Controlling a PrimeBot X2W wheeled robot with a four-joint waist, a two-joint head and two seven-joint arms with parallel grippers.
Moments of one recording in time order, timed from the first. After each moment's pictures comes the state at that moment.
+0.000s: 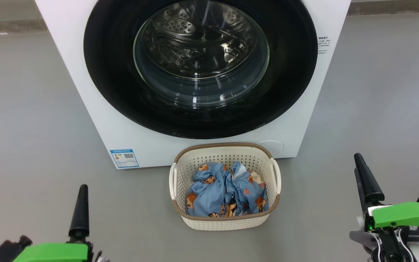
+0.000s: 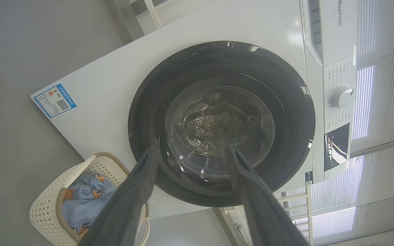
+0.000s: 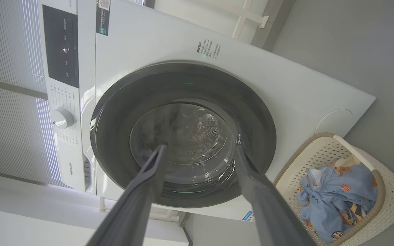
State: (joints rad) left arm -0.10 0.06 -0.03 0.26 -1.35 -0.13 -0.04; right arm -0.10 -0.08 0.00 0.23 1.39 0.12 -0.04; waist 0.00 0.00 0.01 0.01
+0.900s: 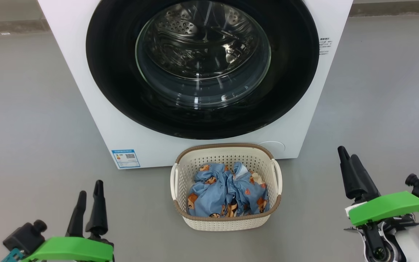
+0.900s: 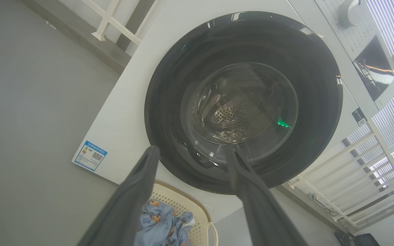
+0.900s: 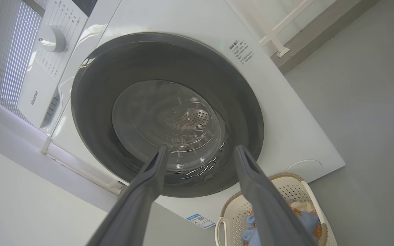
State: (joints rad) left arm -0.13 0.07 -0.06 0.29 -0.88 -0.13 -0.11; right arm -0.15 -0.14 0.10 0.25 1.02 0.12 -0.11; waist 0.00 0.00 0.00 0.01
